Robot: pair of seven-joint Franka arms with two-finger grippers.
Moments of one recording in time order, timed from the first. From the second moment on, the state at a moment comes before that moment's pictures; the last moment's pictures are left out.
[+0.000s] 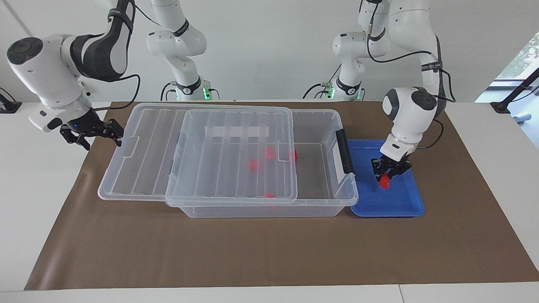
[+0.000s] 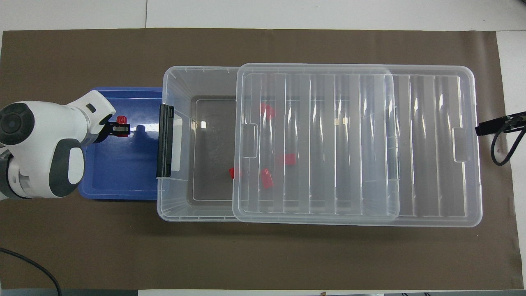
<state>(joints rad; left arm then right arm) -0.07 0.02 -0.04 -2.08 -0.01 2.24 0.03 0.05 0.03 -0.22 -1.67 -0.01 1.68 -0.29</state>
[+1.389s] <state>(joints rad) -0.38 0.17 -0.16 -1.97 0.01 2.27 -0.28 0.05 -0.01 -0.16 -1.62 -0.01 1.55 -0.19</state>
